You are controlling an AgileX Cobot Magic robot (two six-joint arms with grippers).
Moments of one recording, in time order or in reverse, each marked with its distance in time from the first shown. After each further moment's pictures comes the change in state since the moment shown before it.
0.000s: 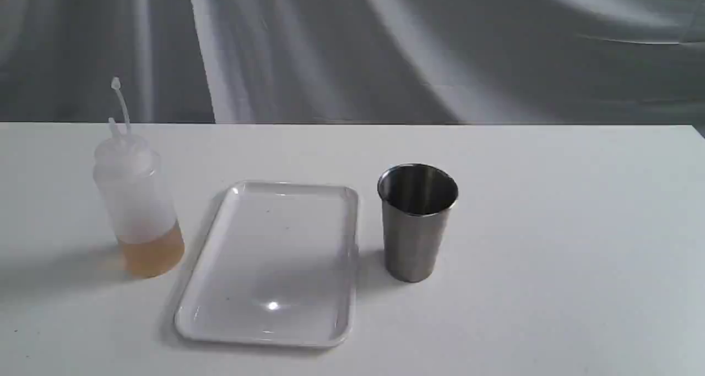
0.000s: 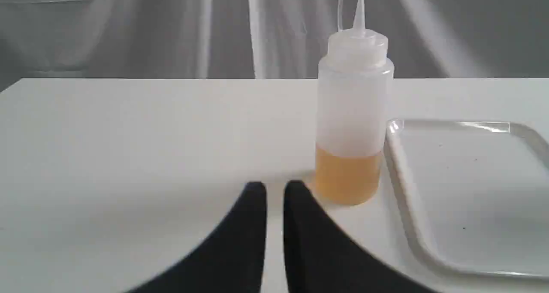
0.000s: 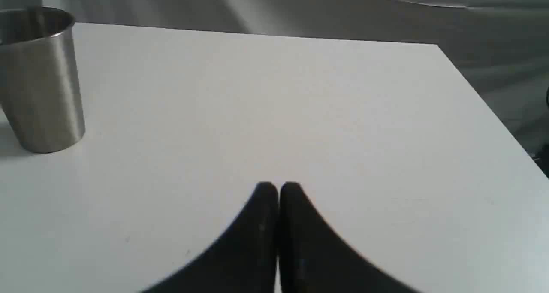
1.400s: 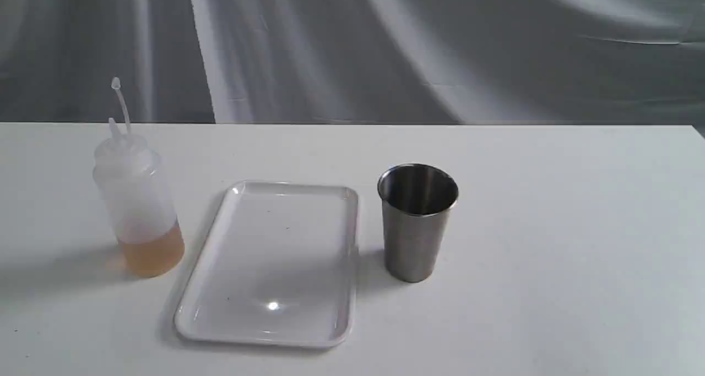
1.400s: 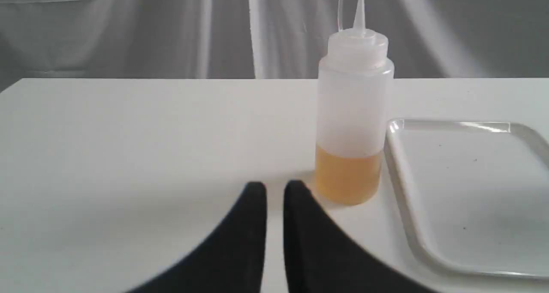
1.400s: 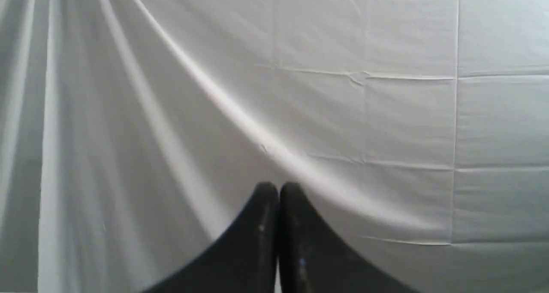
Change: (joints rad) left arm 0.000 0.000 0.000 0.000 0.000 0.000; right arm 0.000 0.000 0.000 0.013 -0.583 0.048
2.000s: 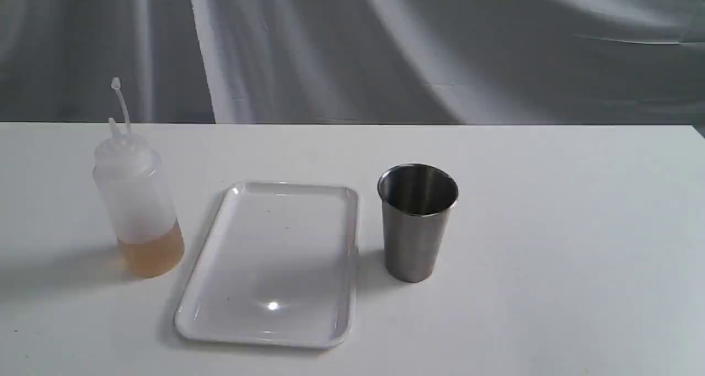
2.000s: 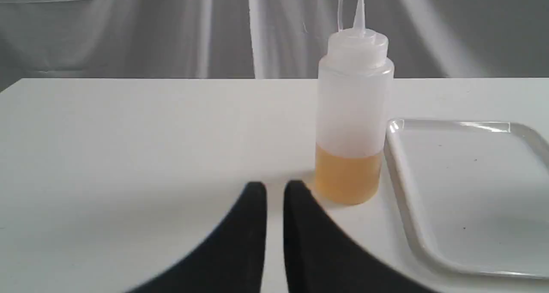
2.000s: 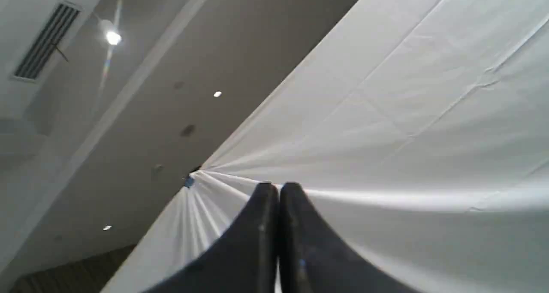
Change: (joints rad) left arm 0.000 0.000 0.000 0.000 0.000 0.000; right arm 0.000 0.000 0.000 -0.033 -0.296 0.901
